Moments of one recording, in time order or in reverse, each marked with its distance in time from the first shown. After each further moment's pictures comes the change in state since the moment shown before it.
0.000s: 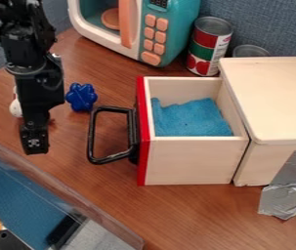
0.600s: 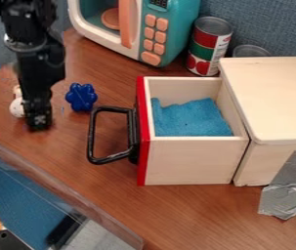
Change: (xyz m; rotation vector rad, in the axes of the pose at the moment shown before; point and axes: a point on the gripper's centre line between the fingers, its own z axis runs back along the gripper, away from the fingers) arm -0.001 0.022 0.011 0.049 0.018 0.123
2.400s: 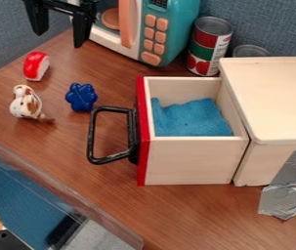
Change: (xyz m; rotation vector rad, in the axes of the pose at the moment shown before) arm 0.049 0.084 0.053 -0.010 0.017 0.907
